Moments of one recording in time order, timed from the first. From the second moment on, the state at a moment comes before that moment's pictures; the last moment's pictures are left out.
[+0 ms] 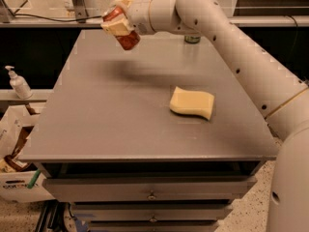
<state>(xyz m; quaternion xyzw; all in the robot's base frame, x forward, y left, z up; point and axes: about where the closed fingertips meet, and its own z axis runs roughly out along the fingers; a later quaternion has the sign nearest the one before) 0.744 0.111 0.971 -0.54 0.56 0.21 0.59</state>
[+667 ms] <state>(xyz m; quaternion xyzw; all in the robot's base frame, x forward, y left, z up) 0.744 0.091 0.965 -0.53 0.55 0.21 0.62</state>
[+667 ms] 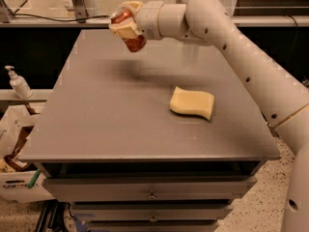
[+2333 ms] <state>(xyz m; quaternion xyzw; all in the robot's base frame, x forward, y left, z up) 0.740 0.062 0.927 -0.48 0.53 0.24 0.66</state>
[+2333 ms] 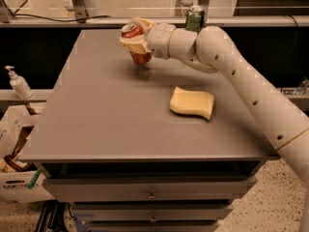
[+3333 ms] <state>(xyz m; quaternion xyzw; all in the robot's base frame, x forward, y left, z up) 0.738 0.056 0.922 -0.46 0.54 0.24 0.66</state>
